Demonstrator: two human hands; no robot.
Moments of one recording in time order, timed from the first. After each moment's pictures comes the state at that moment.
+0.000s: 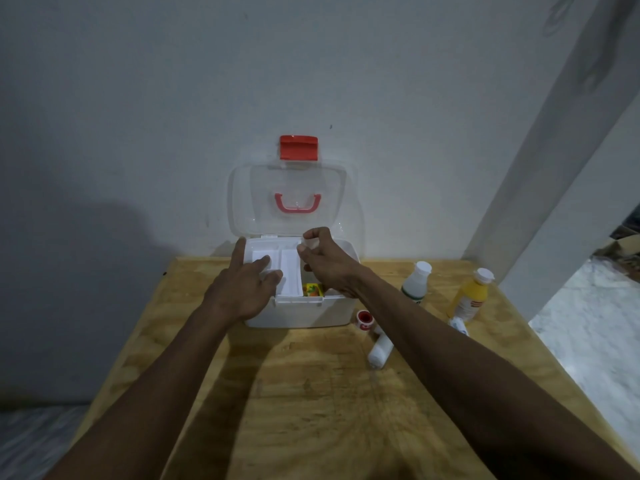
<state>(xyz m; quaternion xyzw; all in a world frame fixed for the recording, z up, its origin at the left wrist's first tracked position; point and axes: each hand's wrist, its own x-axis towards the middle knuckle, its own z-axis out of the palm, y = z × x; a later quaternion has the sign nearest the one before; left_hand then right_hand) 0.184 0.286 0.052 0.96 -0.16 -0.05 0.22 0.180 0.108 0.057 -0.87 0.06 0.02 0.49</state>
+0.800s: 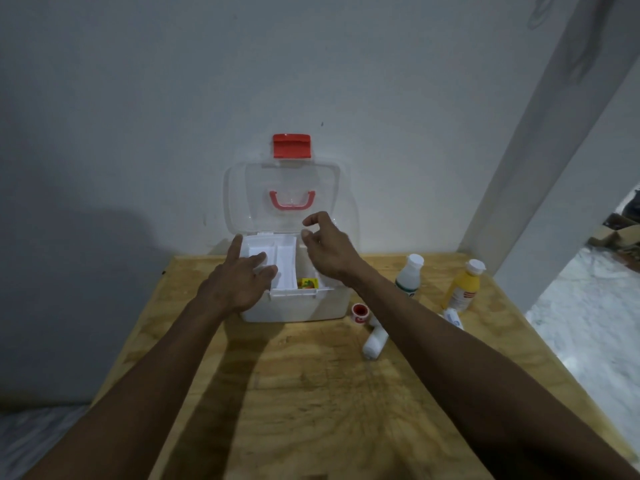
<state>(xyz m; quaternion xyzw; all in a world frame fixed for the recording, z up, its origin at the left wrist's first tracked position) 0.186 0.288 0.059 0.96 -0.17 -0.07 0.22 0.165 0.107 0.077 -0.88 0.04 -0.10 0.45</state>
